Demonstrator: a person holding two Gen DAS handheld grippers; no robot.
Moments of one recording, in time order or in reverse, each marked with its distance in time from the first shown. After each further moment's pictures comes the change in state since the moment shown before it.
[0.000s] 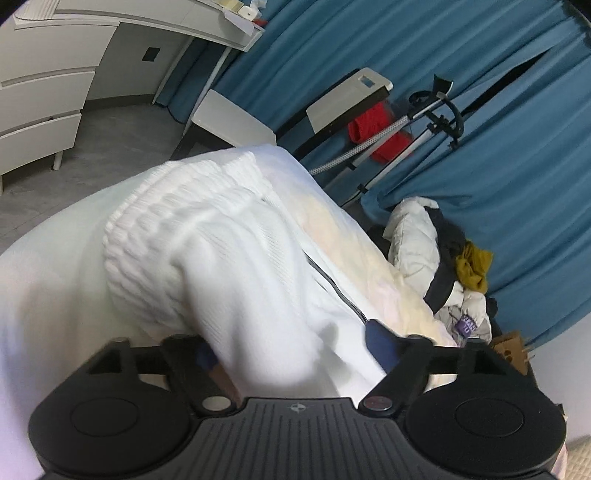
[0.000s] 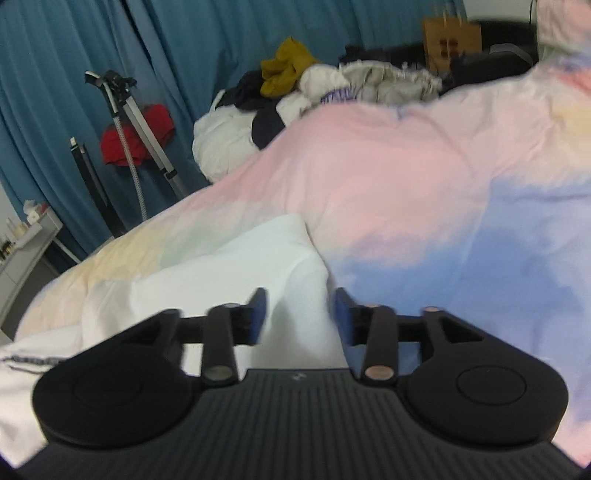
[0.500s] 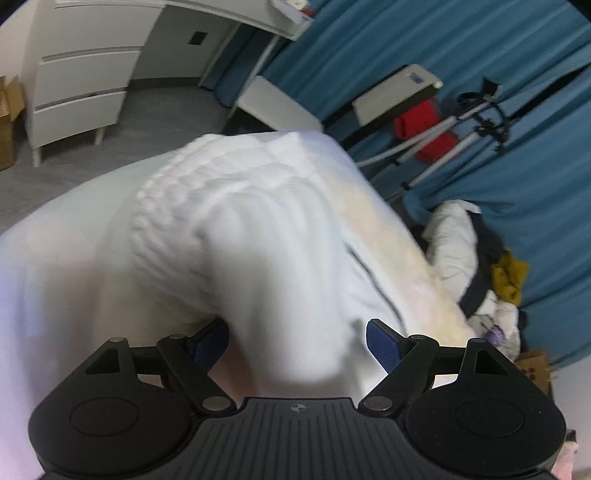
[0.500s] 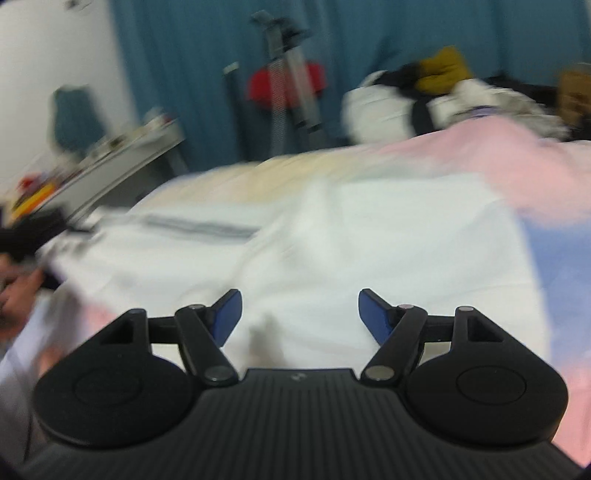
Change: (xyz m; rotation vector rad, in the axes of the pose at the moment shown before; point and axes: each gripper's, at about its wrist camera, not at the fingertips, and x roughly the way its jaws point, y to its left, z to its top) left arm -0.012 0.020 -0.014 -0.108 0.031 0.139; right arm -0.084 0.106 -0.084 -0.374 0.097 0.360
